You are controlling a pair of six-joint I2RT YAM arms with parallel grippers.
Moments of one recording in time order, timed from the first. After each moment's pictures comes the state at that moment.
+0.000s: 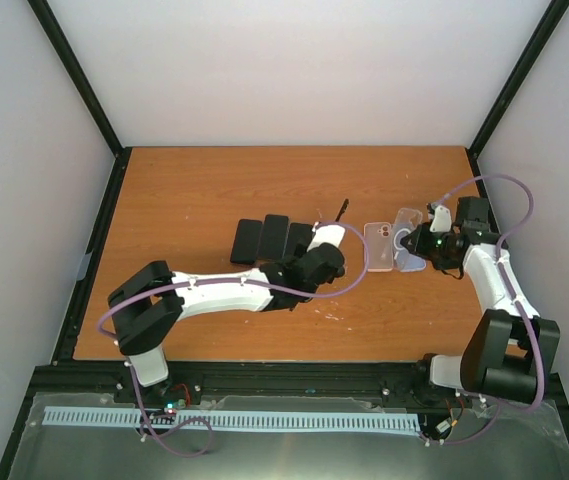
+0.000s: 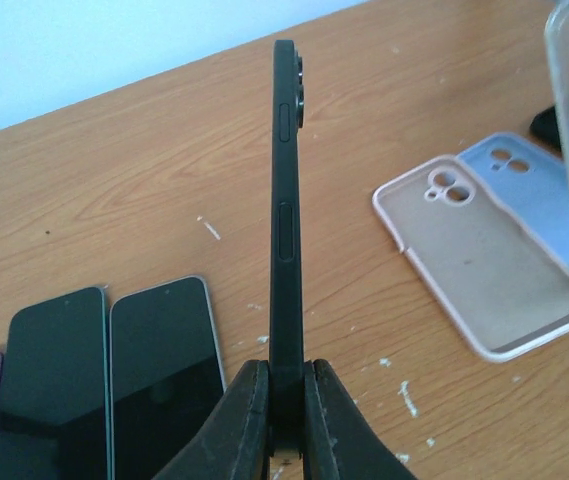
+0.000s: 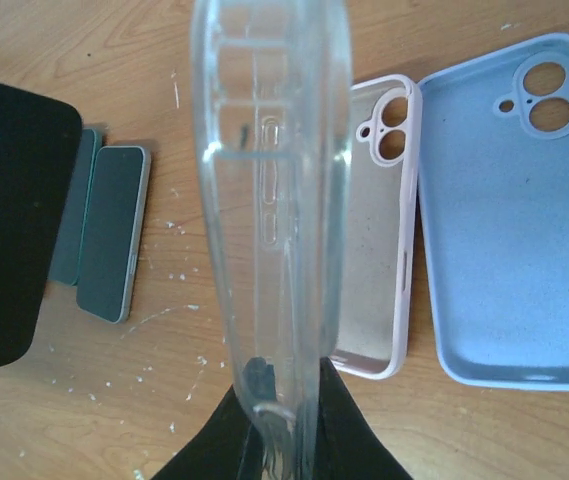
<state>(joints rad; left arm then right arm) -1.12 1.74 1.14 0.02 -0.64 -0.31 -0.19 1.32 0.92 -0.65 -0.59 0.11</state>
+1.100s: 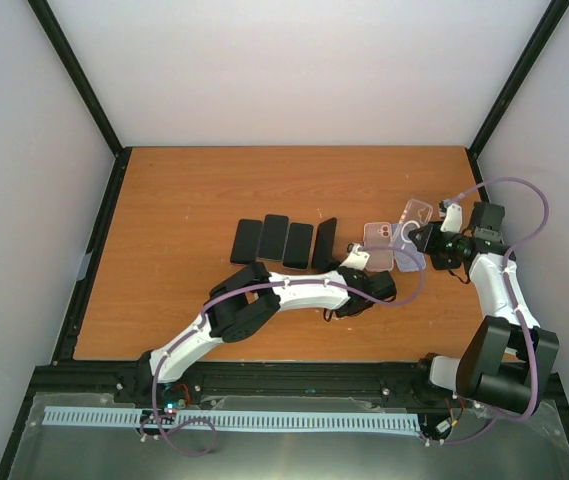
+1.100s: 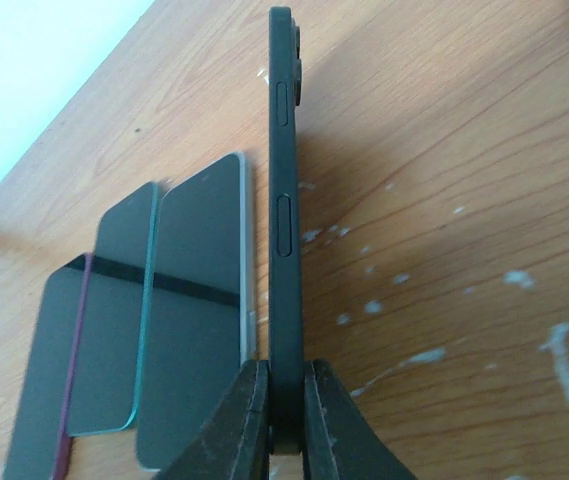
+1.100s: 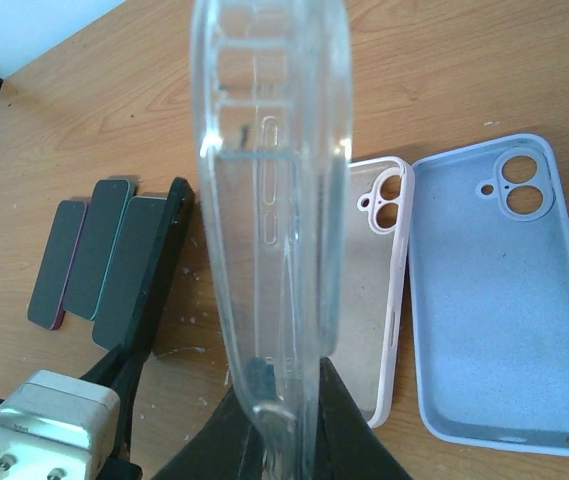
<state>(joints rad) -1.20 2.39 1.82 -0.75 -1.02 -0.56 -0.29 1.26 0.83 -0.47 -0.69 0.07</state>
